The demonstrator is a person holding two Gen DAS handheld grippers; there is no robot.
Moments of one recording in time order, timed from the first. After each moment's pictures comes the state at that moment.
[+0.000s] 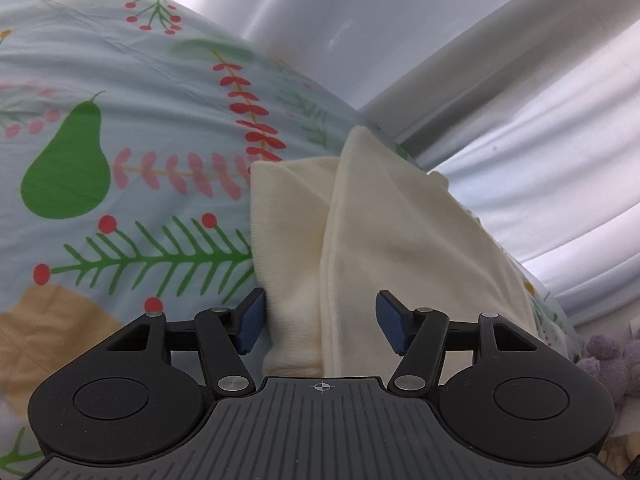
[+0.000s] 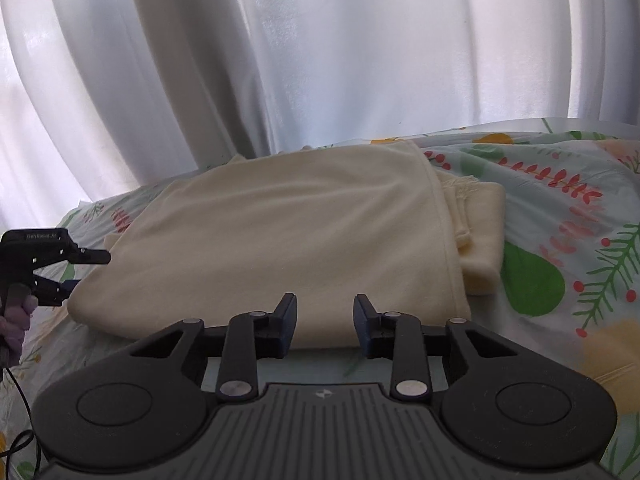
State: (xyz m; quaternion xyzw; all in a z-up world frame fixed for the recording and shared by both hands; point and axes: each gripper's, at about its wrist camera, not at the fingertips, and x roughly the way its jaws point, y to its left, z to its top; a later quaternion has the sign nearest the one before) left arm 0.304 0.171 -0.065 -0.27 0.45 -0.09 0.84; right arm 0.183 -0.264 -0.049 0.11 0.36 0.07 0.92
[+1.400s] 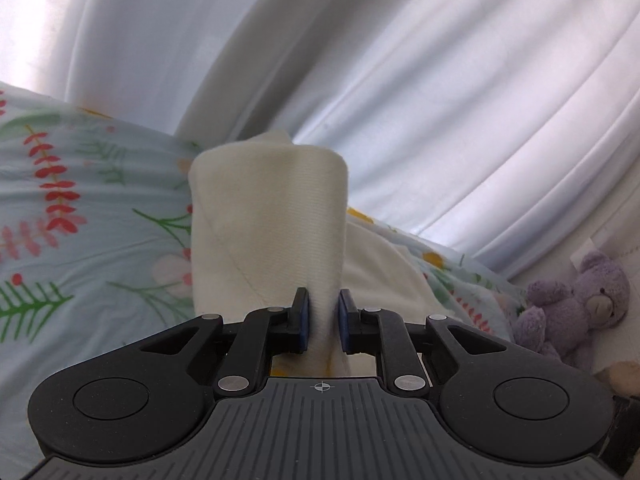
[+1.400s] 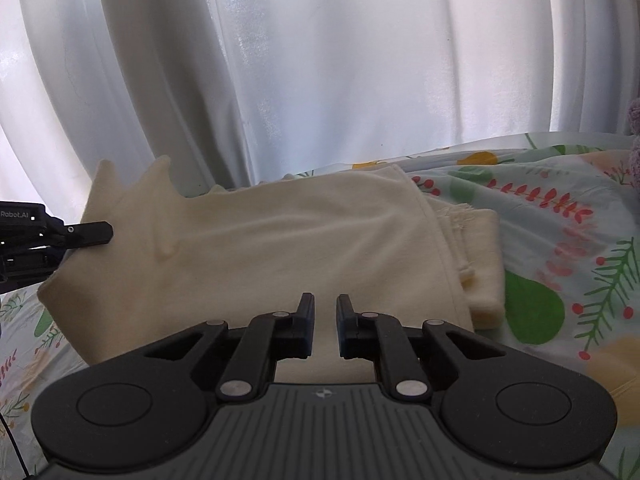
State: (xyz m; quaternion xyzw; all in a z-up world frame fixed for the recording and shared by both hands) left arm 0.303 0.052 -0.014 -0.20 0.40 -0.23 0.87; right arm 0.194 -0.257 -0.037 0.13 0.33 0.01 0.93
